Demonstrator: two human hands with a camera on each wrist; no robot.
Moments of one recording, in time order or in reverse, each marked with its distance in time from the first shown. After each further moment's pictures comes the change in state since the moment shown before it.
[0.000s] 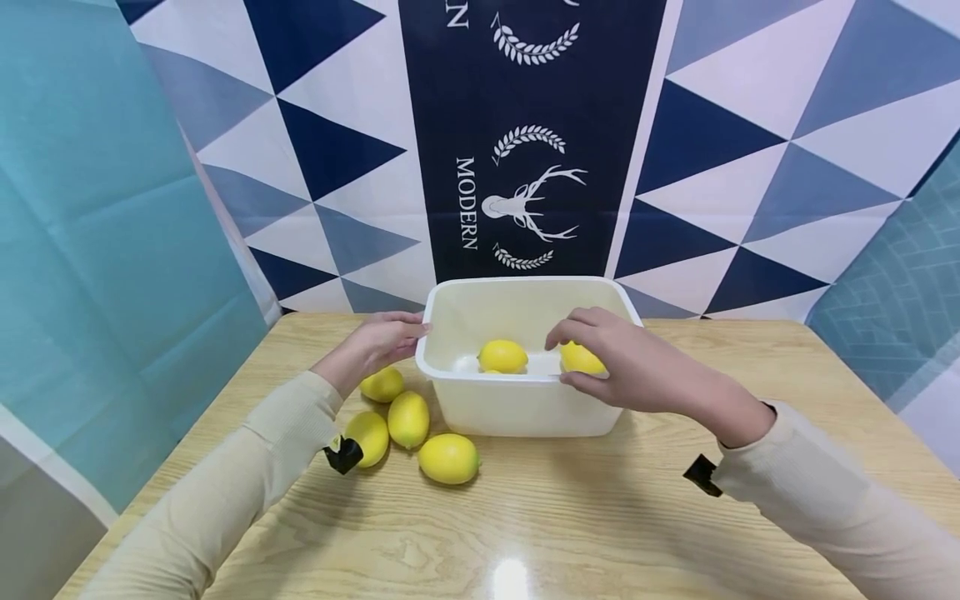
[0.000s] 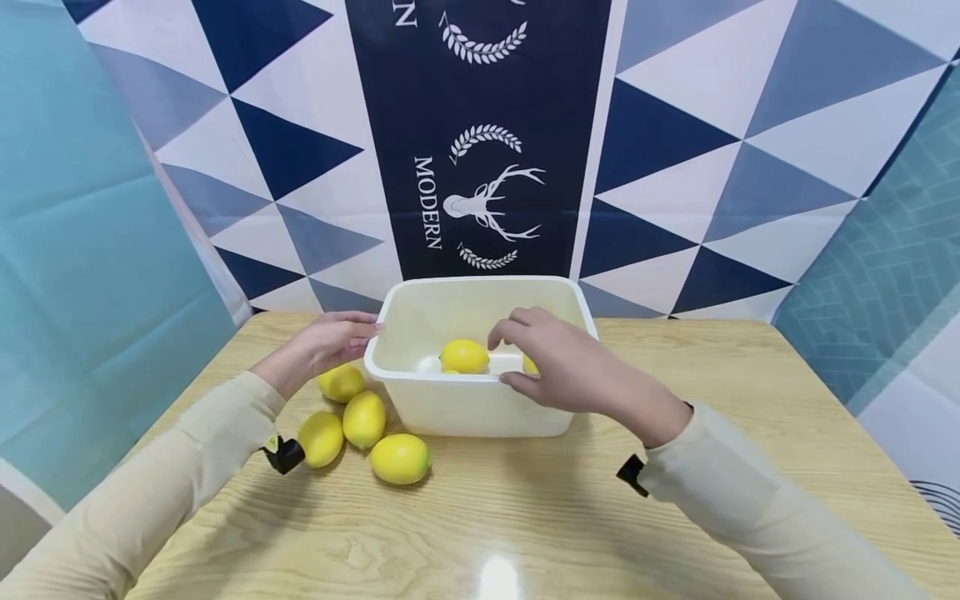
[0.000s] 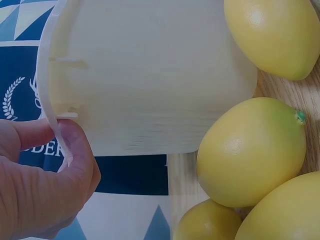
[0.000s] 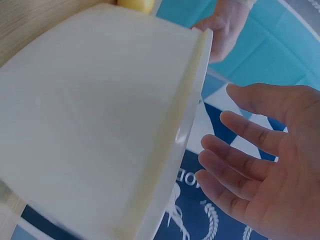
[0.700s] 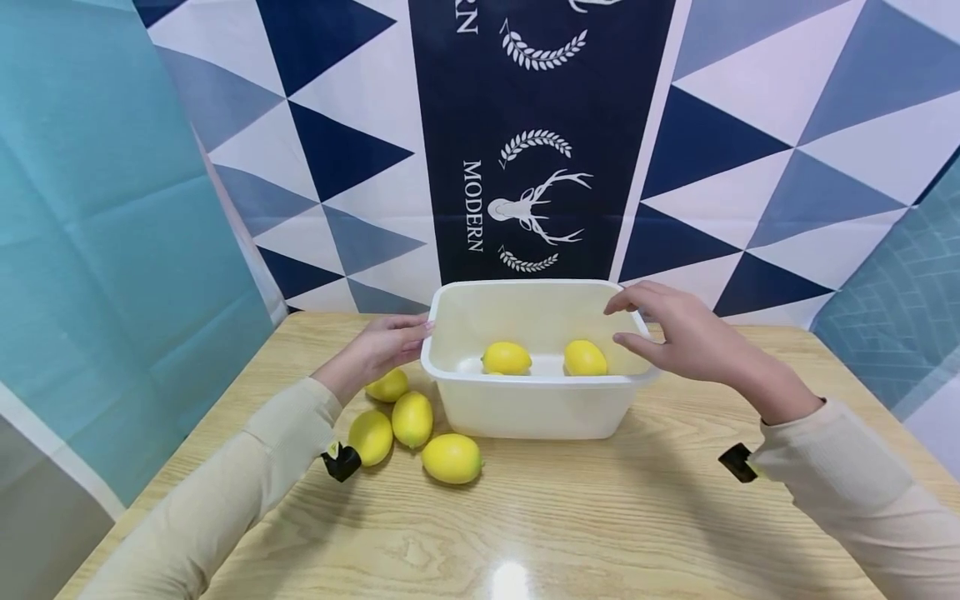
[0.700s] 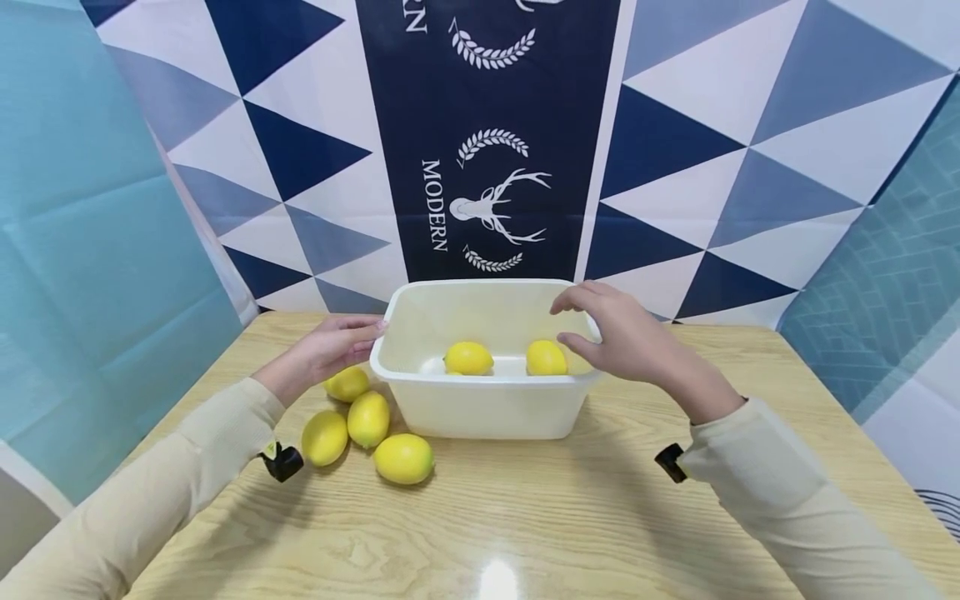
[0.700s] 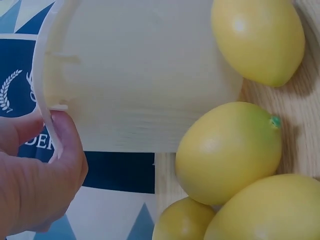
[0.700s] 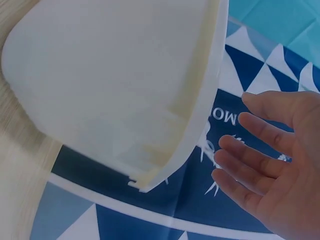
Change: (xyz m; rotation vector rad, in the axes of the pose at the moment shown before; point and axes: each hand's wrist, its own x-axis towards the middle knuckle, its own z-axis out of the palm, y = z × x) left_hand -0.002 -0.015 -0.009 -0.010 -0.075 0.118; right_hand -0.015 0.053 -0.018 -0.008 0.136 0.067
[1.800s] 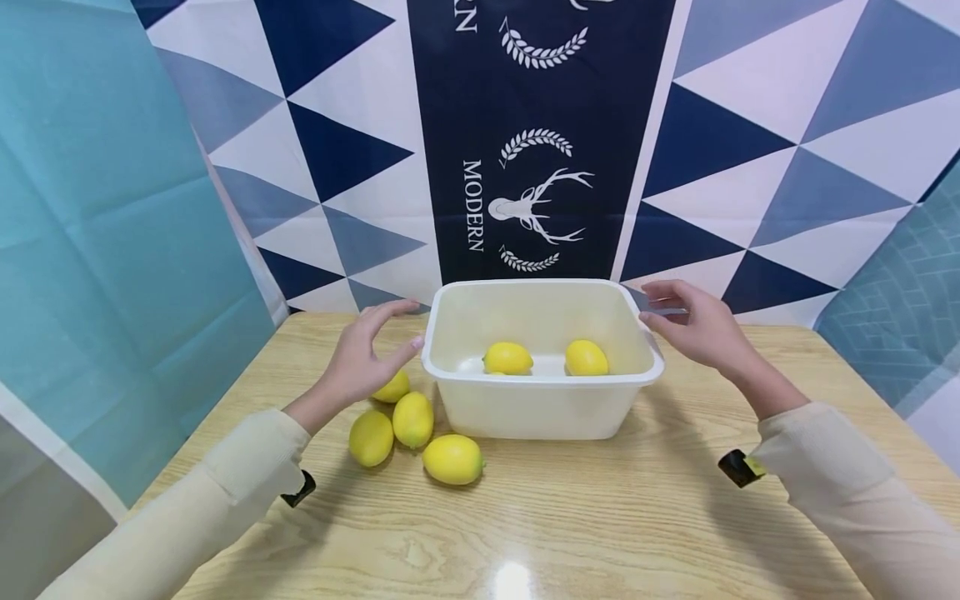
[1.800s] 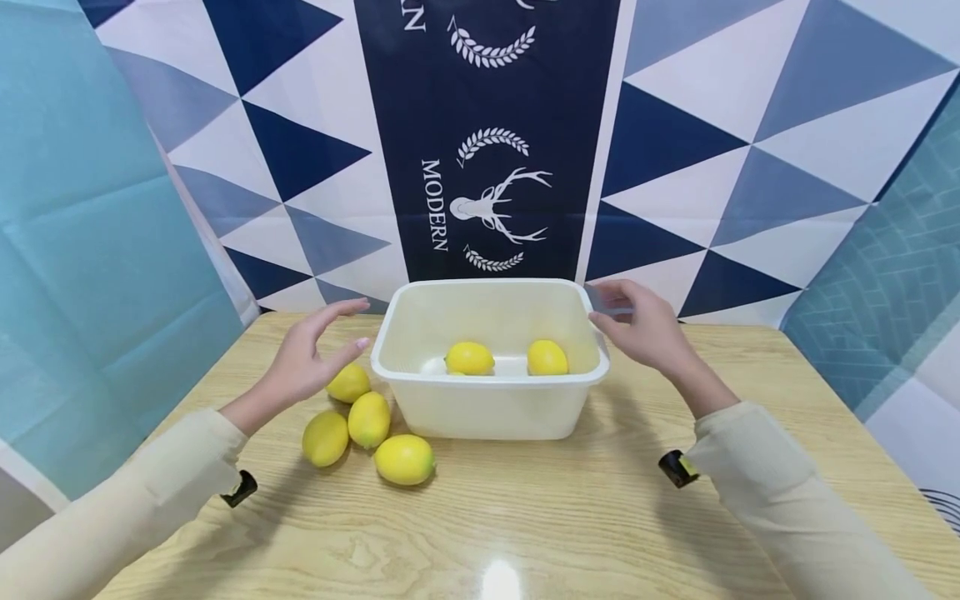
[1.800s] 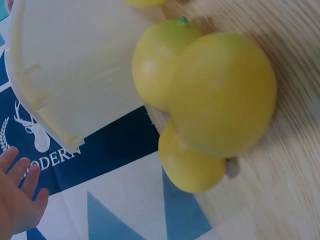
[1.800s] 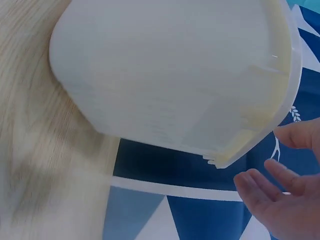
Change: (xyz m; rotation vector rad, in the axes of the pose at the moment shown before) left_hand -0.044 -0.015 -0.011 0.717 0.235 0.783; right_hand -0.007 0.049 0.022 0.324 0.051 0.454
